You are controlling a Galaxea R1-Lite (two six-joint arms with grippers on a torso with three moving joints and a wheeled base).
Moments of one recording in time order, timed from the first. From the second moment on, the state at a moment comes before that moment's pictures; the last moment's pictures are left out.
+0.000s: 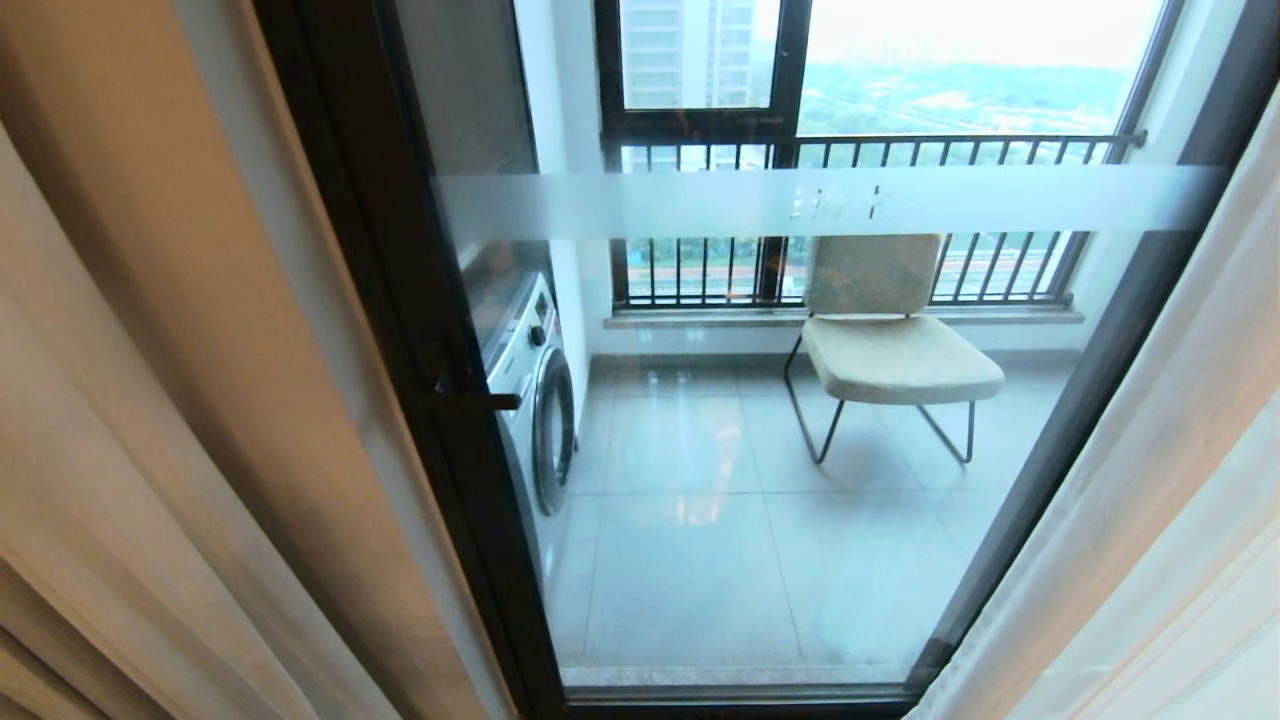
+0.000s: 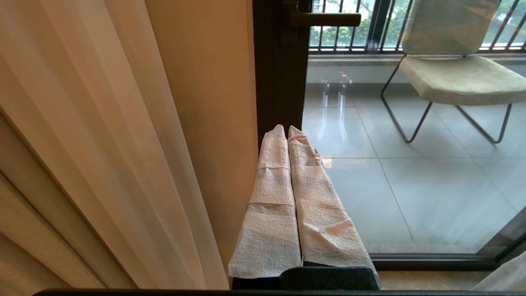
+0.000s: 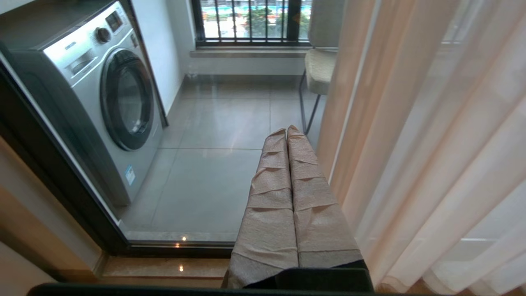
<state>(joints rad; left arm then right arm) 0.00 0.00 0.00 -0.01 0.00 -0.01 0.00 0.00 0.00 0.00 0.00 -0.01</state>
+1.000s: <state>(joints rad) 0.00 0.00 0.00 -0.01 0.00 -0.01 -0.01 0.00 0.00 0.00 0.00 -0.01</state>
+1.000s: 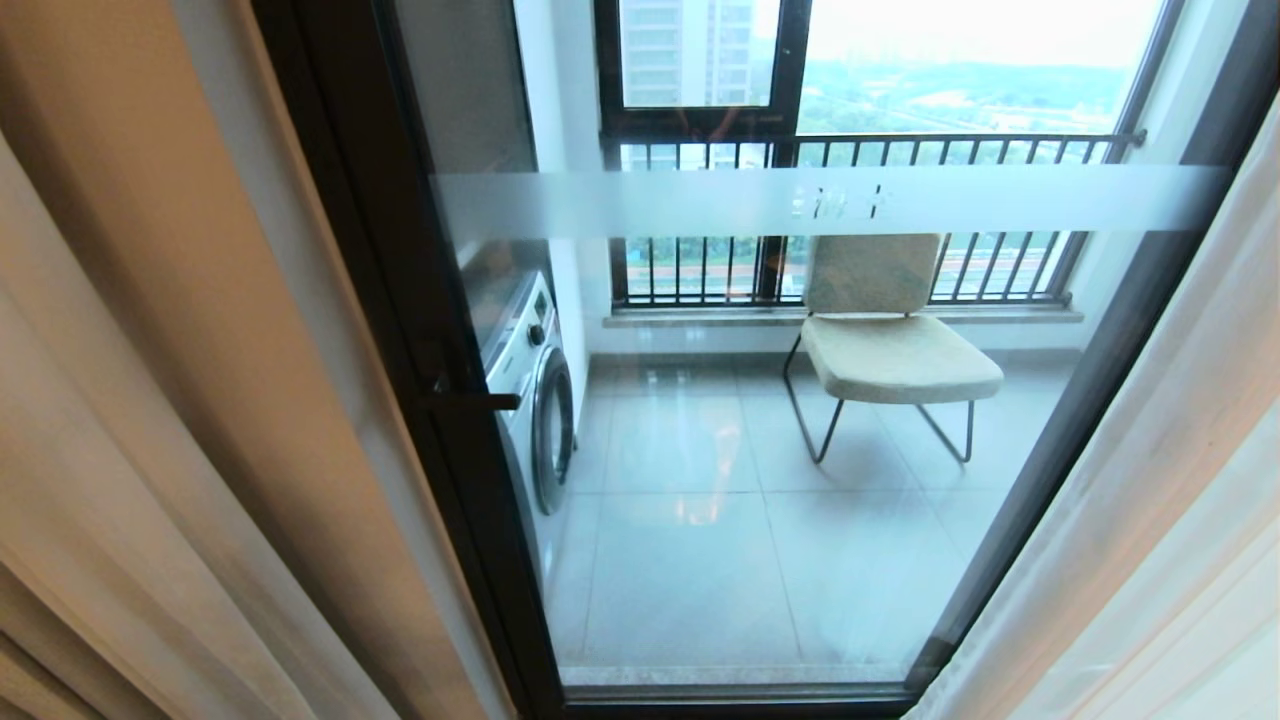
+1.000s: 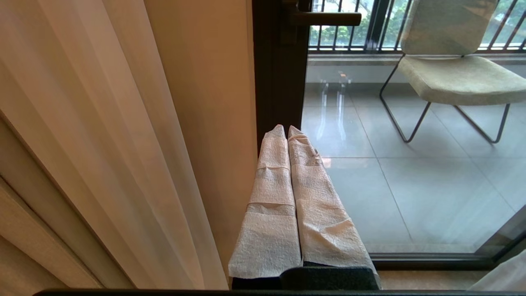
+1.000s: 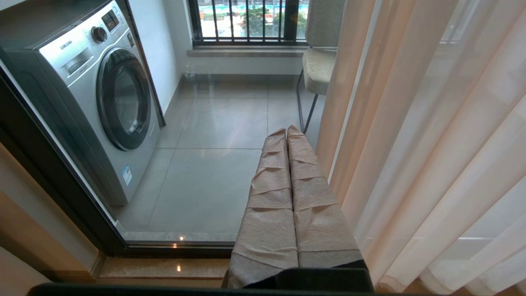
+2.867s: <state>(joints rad) 0.00 0.51 -0.72 0.05 0.49 0.07 -0.01 0.00 0.00 0.00 0.00 -0.01</state>
